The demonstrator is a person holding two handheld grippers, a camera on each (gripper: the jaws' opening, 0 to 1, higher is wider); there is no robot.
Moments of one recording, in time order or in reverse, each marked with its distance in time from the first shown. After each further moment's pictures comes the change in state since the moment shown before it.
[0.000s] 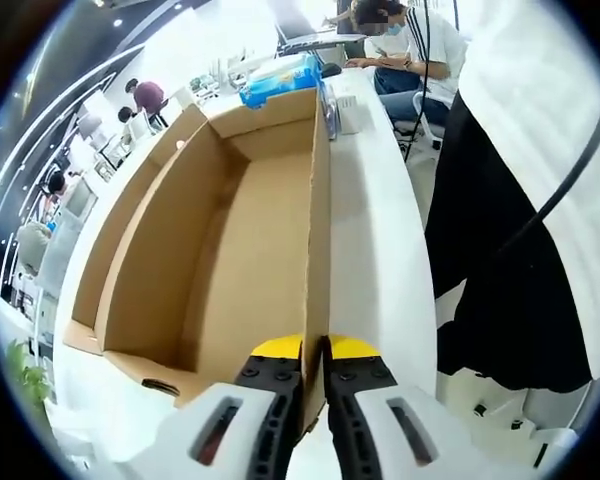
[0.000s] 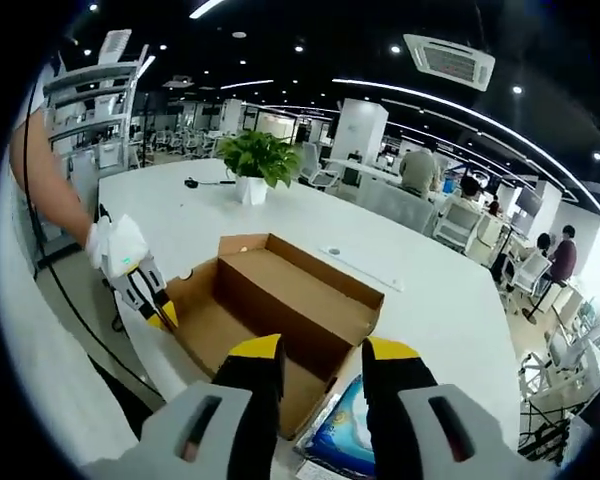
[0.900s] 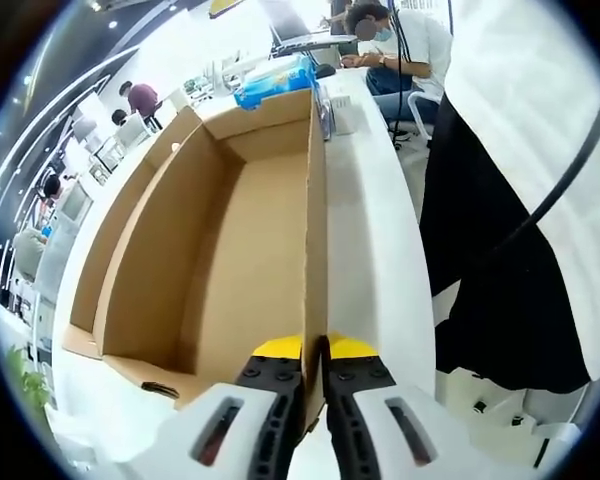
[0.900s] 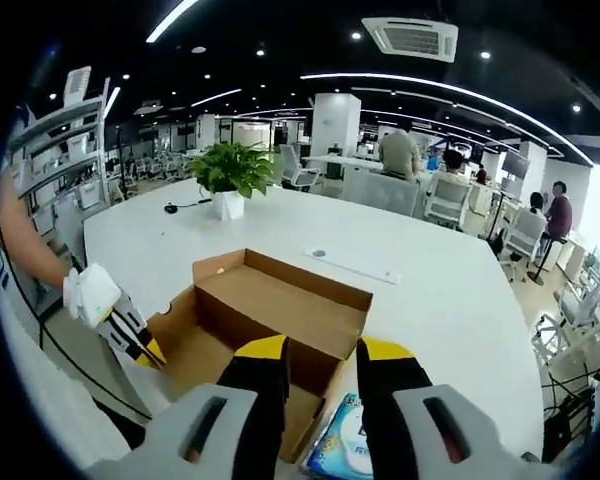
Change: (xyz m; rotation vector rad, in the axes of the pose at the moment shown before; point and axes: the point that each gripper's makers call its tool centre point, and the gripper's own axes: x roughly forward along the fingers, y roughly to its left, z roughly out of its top) left arm 0.000 -0.003 0.001 0.020 0.000 -0.011; right arm 0.024 -0.040 0.017 0.223 -0.018 -0.035
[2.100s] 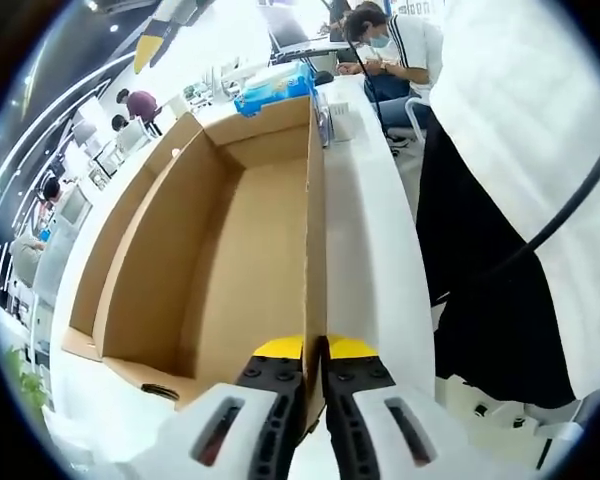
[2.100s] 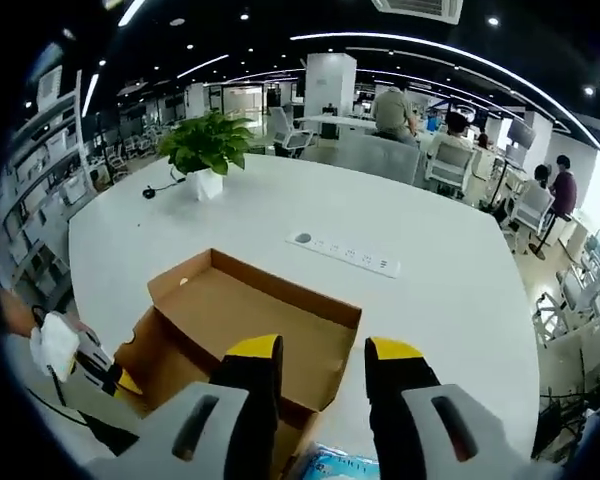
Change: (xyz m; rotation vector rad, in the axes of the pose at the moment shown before) left arm -0.001 0.000 0.002 0.001 -0.032 -0.009; right arm 0.101 -0.044 0.033 0.031 0.215 -0.003
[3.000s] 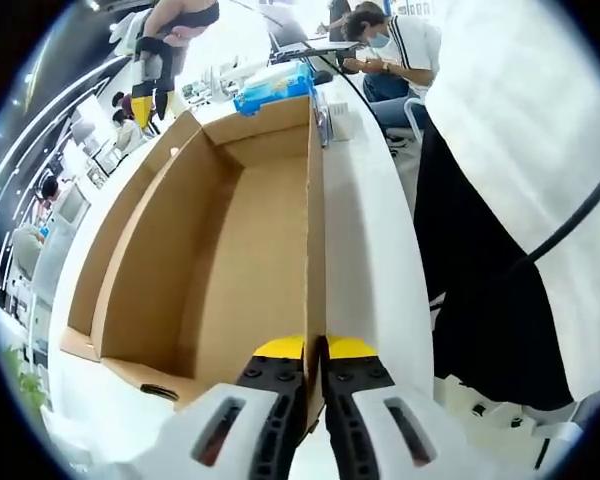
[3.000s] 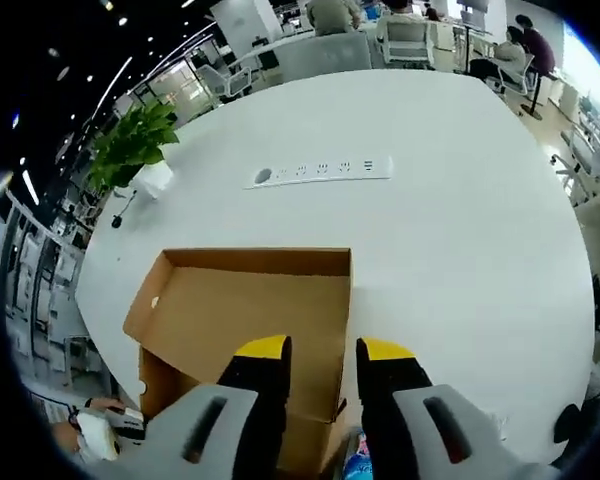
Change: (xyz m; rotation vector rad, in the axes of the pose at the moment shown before) left arm -0.001 -0.001 0.001 -0.004 0.002 -0.011; right arm 0.072 -0.020 -0.050 0.384 0.378 0.030
